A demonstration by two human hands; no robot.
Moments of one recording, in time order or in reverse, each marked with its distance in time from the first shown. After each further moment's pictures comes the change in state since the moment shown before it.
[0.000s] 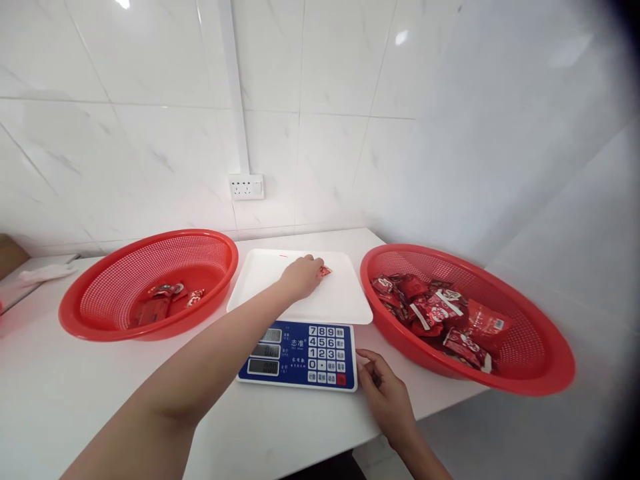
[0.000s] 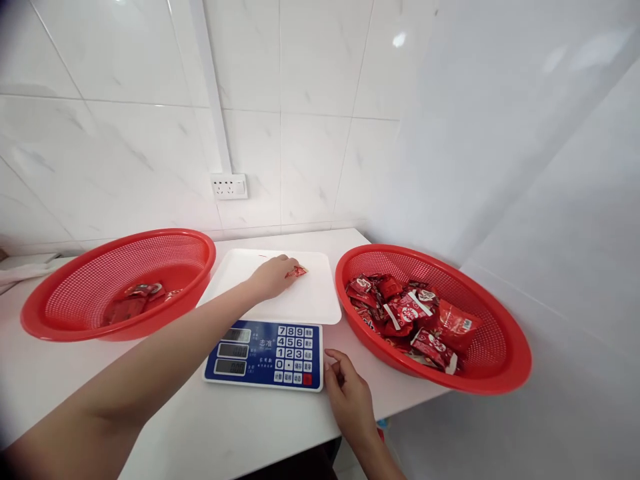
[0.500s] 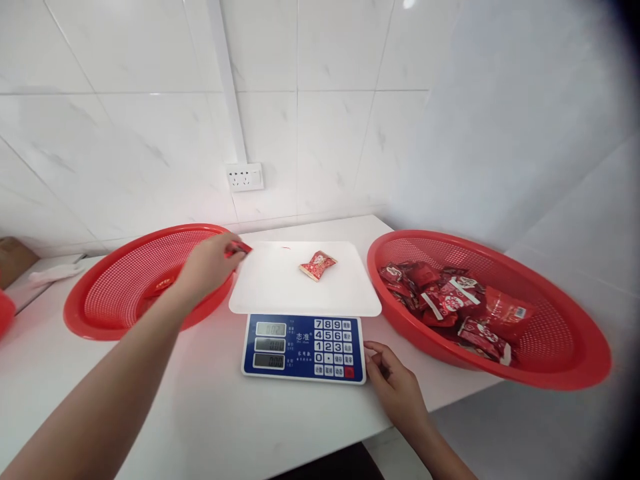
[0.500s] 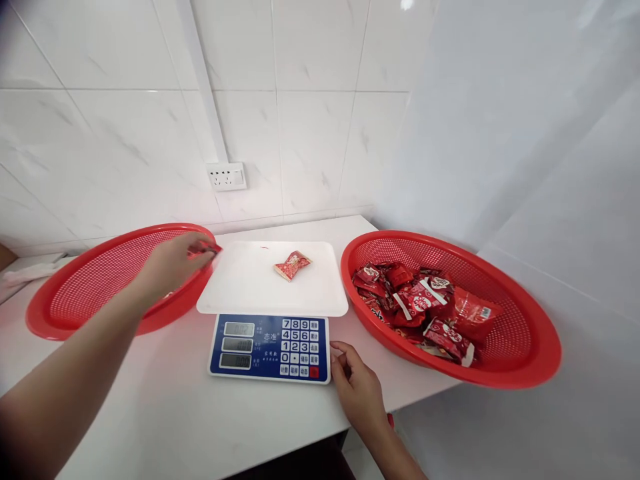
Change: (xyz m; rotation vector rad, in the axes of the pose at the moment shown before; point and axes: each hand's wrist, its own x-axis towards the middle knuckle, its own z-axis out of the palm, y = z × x) left_hand -0.083 -0.069 -0.096 0.170 0.280 -0.274; right_hand 0.002 -0.003 -0.003 -0.039 -0.057 0.012
